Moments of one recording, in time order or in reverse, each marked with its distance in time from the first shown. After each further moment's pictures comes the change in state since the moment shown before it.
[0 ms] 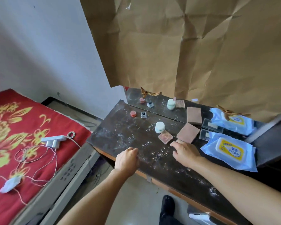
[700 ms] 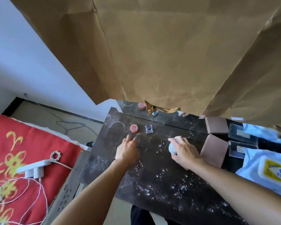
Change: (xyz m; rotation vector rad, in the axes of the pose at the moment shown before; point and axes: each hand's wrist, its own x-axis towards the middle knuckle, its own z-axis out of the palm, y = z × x) left_hand 0.242 -0.084 0.008 0.030 -0.264 0.064; right_hand 0.190 -0.009 0.054 0.093 -0.154 0.226
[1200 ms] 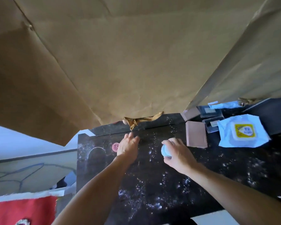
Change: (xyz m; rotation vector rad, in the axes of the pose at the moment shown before) left_hand 0.106 0.020 0.001 0.213 -0.103 0.527; right_hand -0.019 -0.035 0.012 0.159 0.293 0.291
